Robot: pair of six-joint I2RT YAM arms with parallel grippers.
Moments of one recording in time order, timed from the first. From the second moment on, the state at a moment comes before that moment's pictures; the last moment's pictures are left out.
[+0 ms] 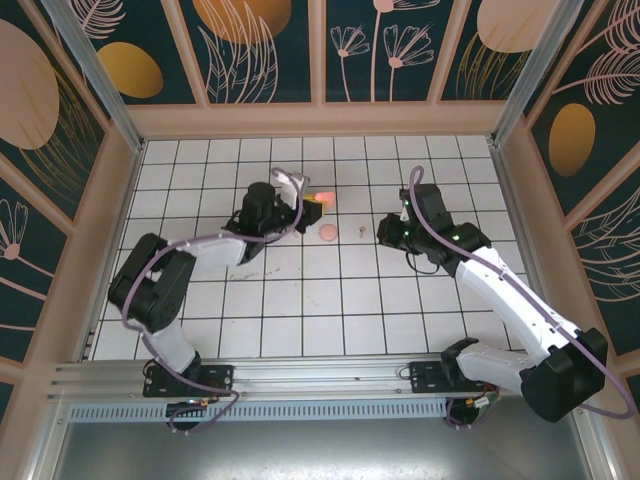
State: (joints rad) left arm -0.50 1.78 0.95 0.50 0.45 -0.29; right arm 0.52 1.13 0.97 -0.64 -0.07 0.66
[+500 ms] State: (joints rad) left arm -0.46 2.23 1.47 0.10 0.60 -0.52; right arm 0.52 1.04 0.85 -0.58 -0.07 0.70
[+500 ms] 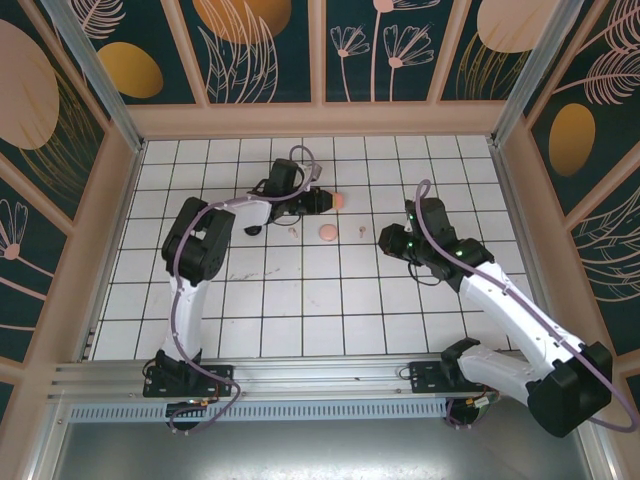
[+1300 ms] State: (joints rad) left arm -0.41 2.36 1.76 -0.27 0.48 -0.50; right arm 0.52 0.99 0.87 -0.59 -0.05 0.68
